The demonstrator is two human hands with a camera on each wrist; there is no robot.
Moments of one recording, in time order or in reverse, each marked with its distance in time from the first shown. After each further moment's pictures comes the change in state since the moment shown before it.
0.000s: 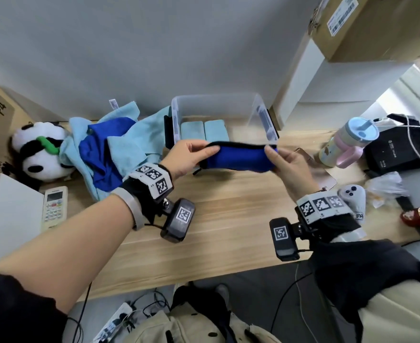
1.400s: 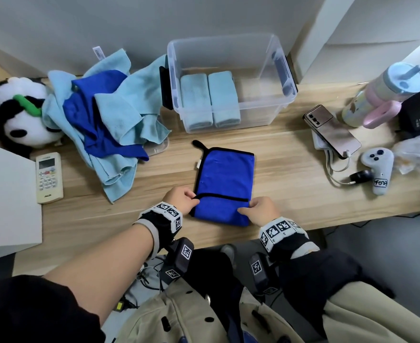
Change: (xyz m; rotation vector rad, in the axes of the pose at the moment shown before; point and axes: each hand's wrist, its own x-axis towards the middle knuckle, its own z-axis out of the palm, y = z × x) left_hand -0.064 -0.179 0.010 0.620 0.088 -0.622; right_hand -0.059 0.171 0.021 -0.794 -0.077 0.650
